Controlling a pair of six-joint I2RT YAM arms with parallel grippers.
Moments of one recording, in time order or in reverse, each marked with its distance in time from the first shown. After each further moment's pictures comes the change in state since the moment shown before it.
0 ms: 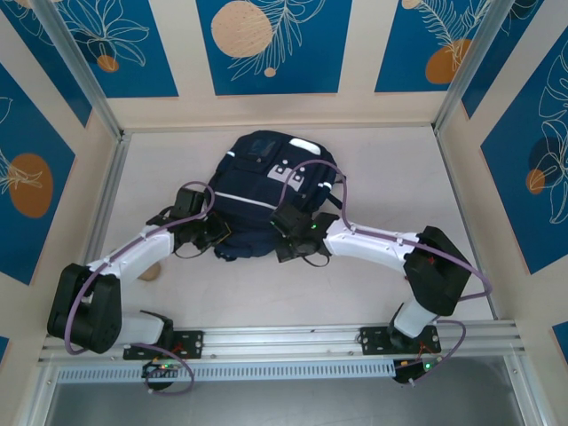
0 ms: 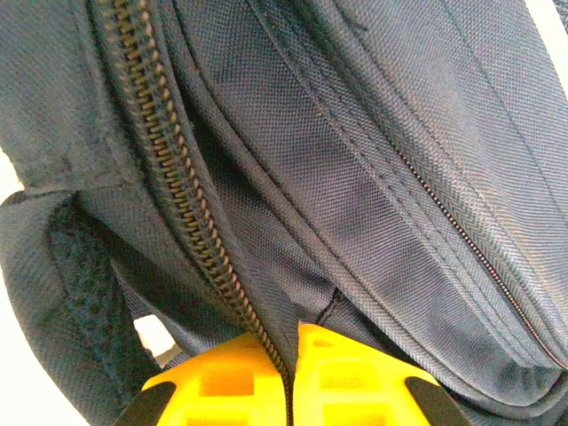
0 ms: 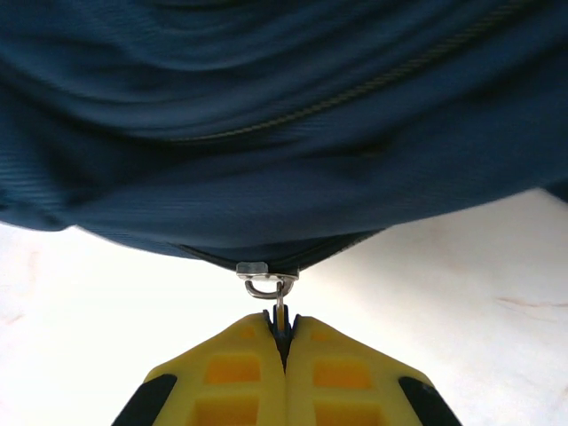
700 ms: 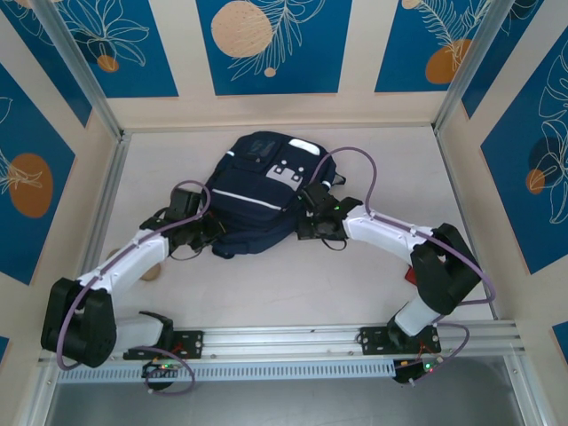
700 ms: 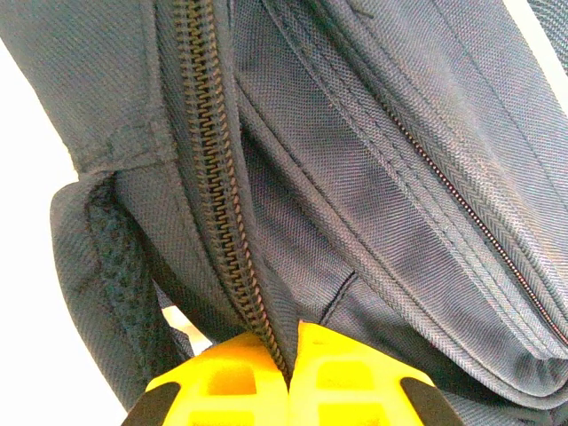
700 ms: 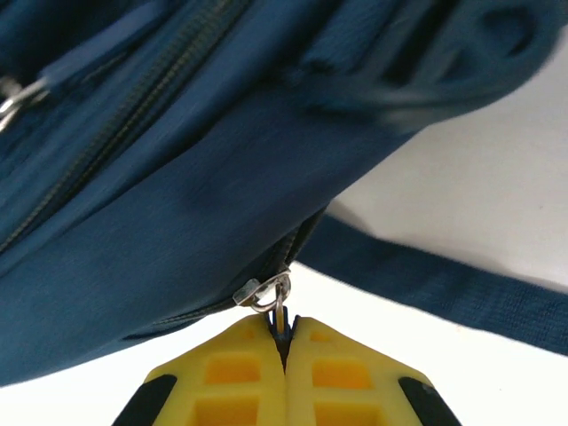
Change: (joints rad) left arm 0.000 -0.089 0.004 -0.074 -0.069 0.045; right arm -0.246 -0.028 -0.034 0.047 -0.039 -0.024
